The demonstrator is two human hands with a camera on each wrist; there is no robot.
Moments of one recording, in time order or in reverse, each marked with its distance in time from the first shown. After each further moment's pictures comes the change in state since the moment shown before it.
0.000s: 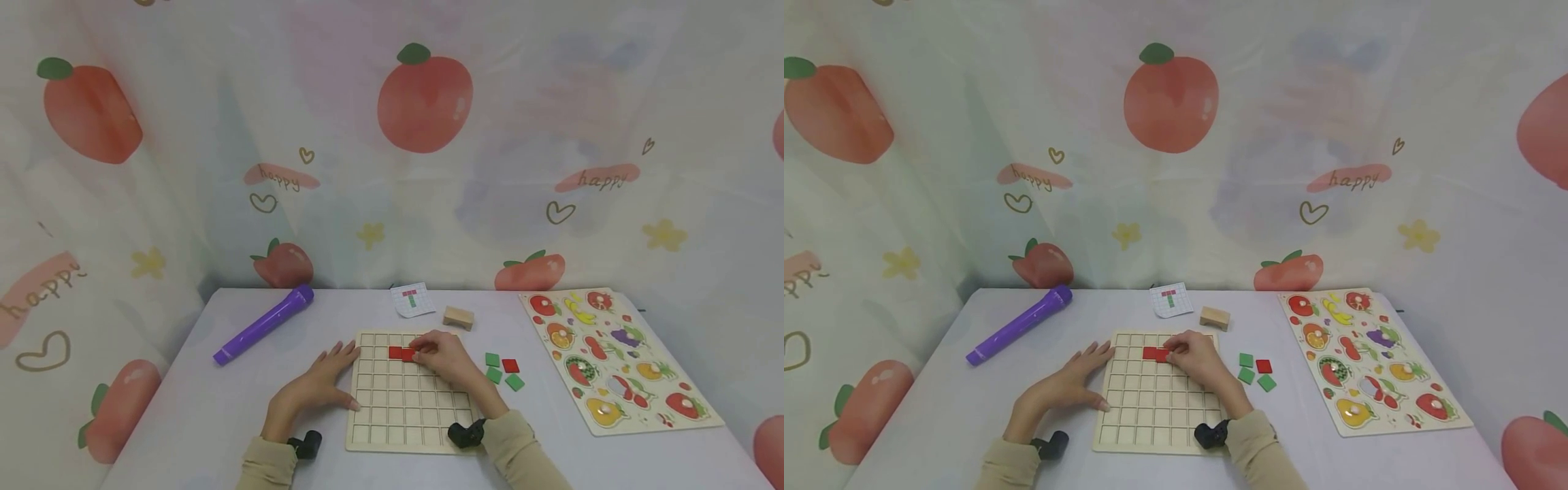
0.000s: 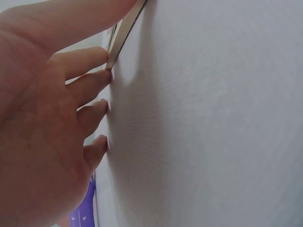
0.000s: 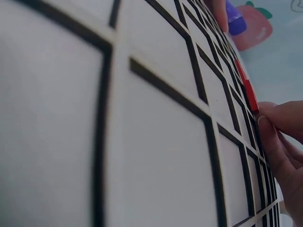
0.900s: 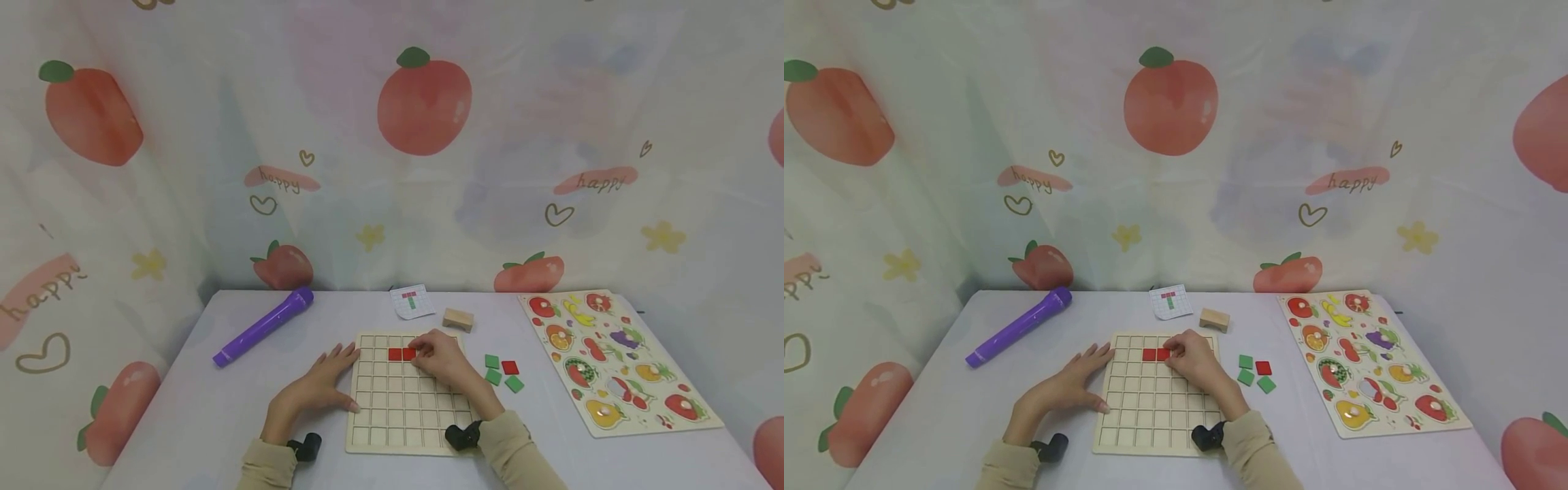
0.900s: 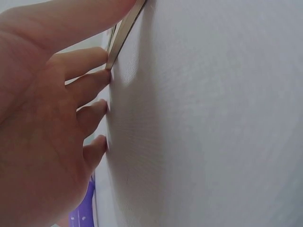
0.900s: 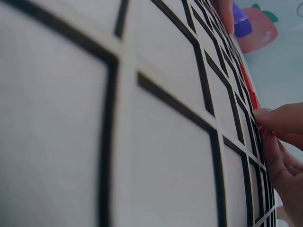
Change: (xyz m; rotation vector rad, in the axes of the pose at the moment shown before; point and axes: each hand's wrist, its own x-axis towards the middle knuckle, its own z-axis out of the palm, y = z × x) left_hand 0.000 -0.001 0.003 0.000 0.008 0.000; right_hand -0.001 -0.004 0.004 -0.074 0.022 -0.026
